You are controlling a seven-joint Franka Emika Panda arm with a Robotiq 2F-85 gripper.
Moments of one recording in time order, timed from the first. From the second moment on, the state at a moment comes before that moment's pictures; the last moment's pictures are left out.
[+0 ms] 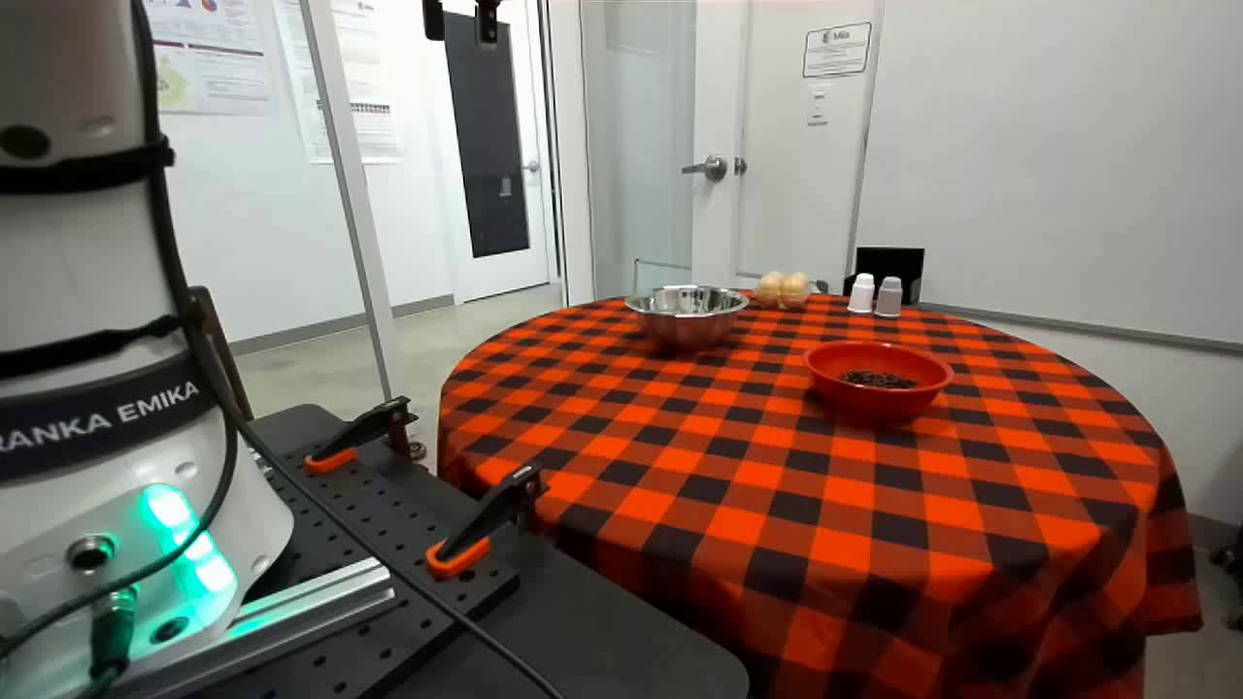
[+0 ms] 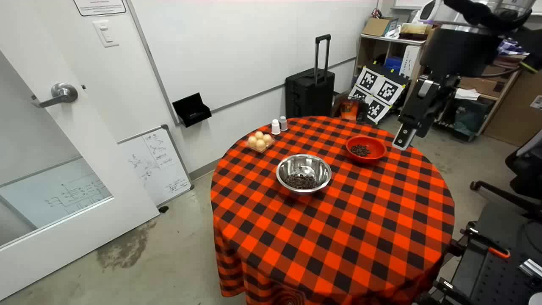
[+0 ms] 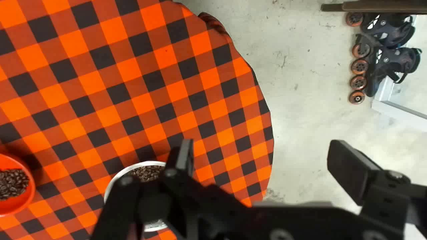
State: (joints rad) arm 0.13 -0.59 0.09 -2.46 0.25 1.97 0.15
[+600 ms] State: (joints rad) arm 0.02 -0.46 0.09 -2.46 0.11 2.07 0.18
